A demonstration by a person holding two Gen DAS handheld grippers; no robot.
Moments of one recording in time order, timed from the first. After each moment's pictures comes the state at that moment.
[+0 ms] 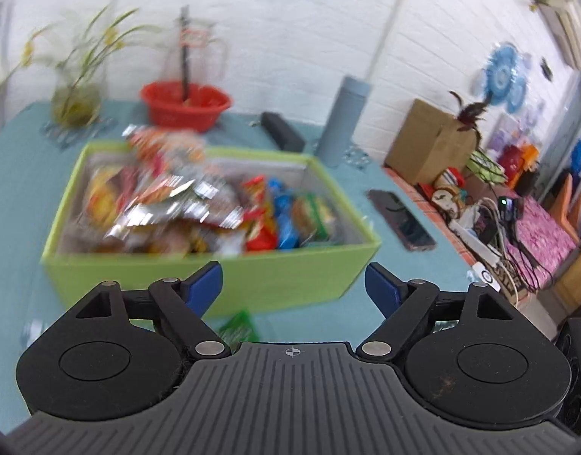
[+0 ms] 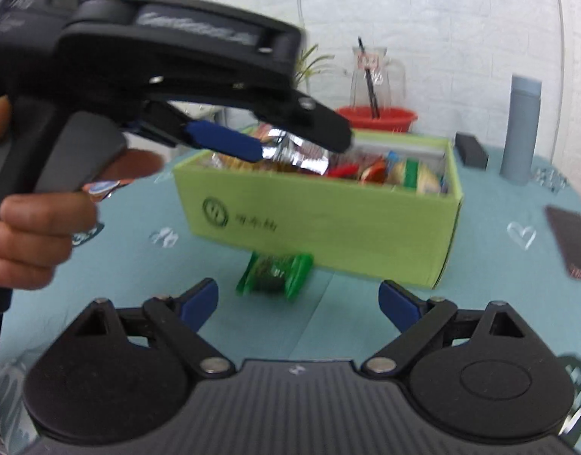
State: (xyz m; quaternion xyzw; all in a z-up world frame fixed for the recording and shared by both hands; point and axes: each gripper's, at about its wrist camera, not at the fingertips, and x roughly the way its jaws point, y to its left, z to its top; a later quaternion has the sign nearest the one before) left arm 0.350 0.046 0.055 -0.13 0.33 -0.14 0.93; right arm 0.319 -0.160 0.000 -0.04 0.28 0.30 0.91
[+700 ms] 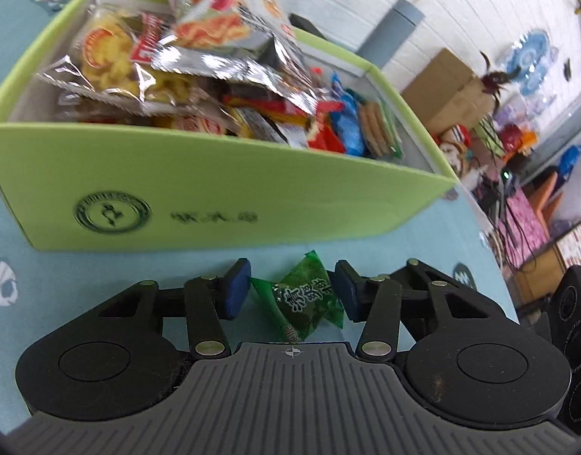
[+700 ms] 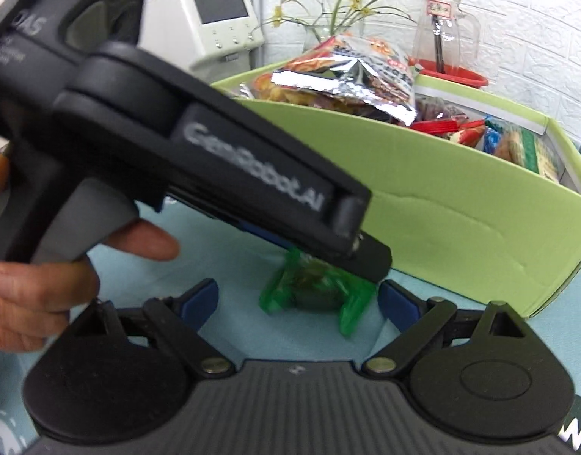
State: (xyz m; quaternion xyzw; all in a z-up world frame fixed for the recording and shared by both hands) left arm 0.404 0.073 -0.020 -0.18 0.45 -0.19 0.85; right arm 0.364 -0.089 -0.037 -0.11 0.34 0.35 0.87
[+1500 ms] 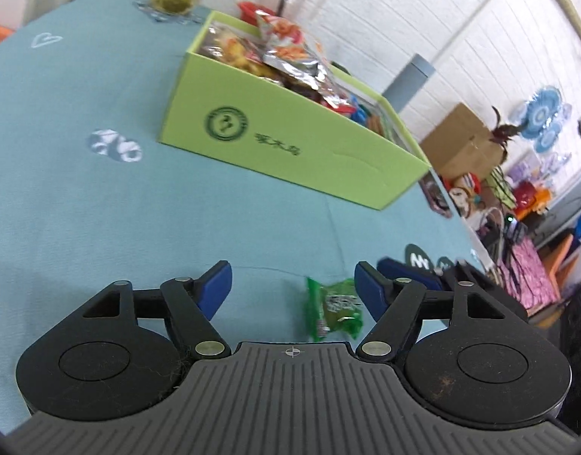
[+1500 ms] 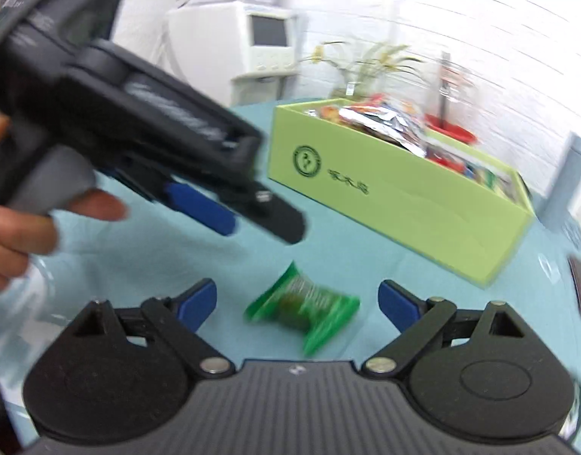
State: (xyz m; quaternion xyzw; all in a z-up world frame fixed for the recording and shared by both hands) left arm 0.264 0.105 -0.001 -0.24 0.39 -0.10 0.88; right arm 0.250 -0.100 -0.017 -0.19 0.26 0.36 0.88
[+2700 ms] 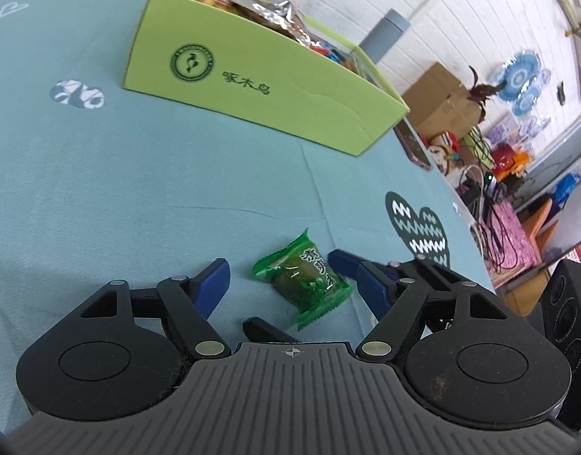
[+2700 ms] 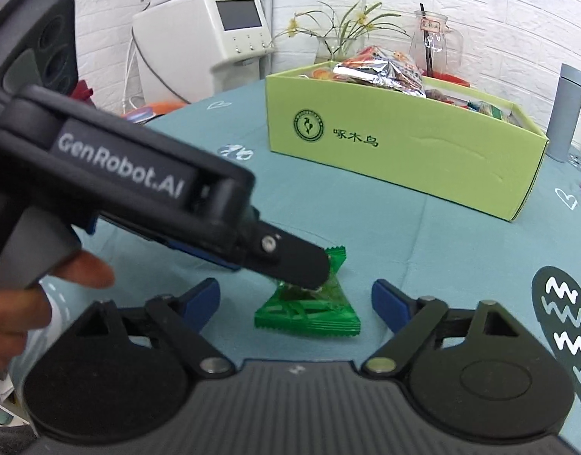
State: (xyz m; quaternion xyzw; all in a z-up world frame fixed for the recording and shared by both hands) left arm 0.262 0.079 -0.023 -0.23 0.42 -0.16 0.86; right arm 0.245 -0.096 -0.033 -0.11 0.32 0.32 0.89
